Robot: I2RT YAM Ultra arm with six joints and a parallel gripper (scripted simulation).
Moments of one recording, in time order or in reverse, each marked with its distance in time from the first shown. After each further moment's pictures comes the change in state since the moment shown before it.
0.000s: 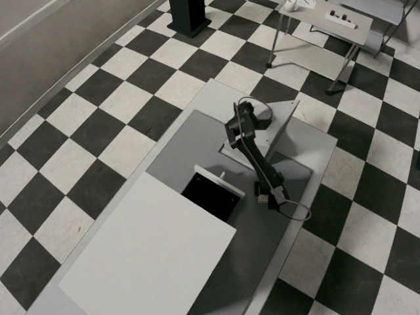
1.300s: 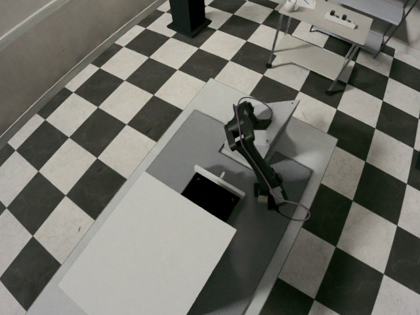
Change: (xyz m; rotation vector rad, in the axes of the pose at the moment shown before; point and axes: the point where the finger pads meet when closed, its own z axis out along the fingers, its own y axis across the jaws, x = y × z) arm -0.004 0.000 0.011 -0.002 -0.019 0.000
